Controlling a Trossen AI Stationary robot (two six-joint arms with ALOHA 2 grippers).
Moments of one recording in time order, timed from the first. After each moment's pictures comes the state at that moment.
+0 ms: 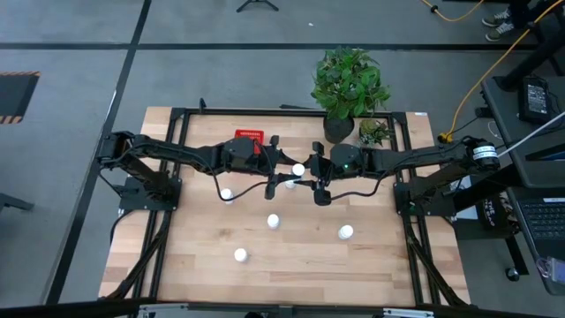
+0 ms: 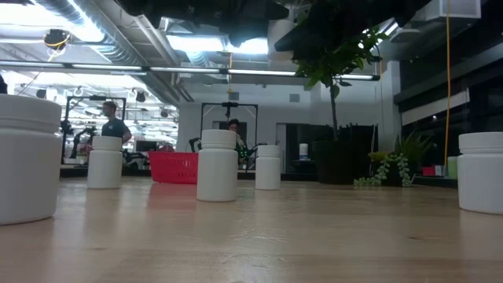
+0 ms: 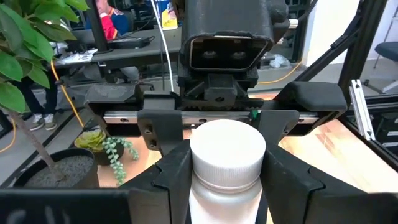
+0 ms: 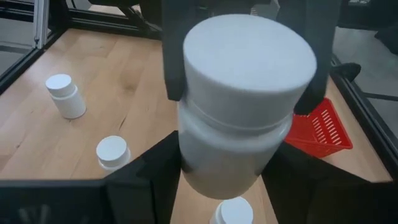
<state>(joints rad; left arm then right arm) 0.06 1.49 0.95 0.40 0.08 0.08 -0.02 1.38 0.90 0.05 0.00 -0.14</state>
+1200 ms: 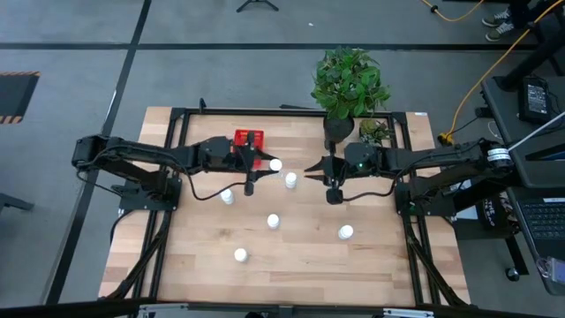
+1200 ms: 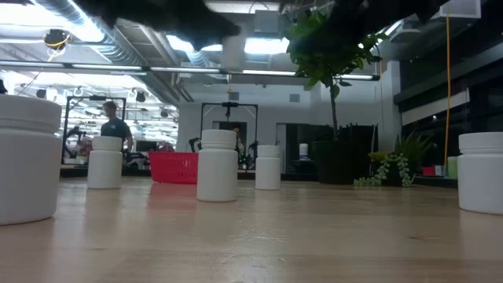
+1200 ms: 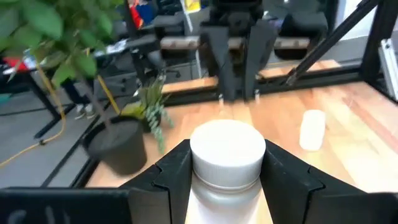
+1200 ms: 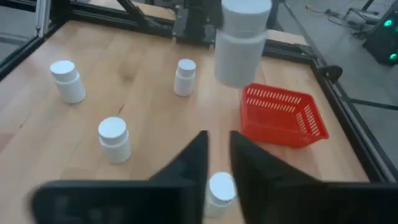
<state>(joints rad) 0.09 1.20 0.71 0.30 -0.03 0.16 -0.02 1.22 0.81 -0.01 0.02 -0.19</state>
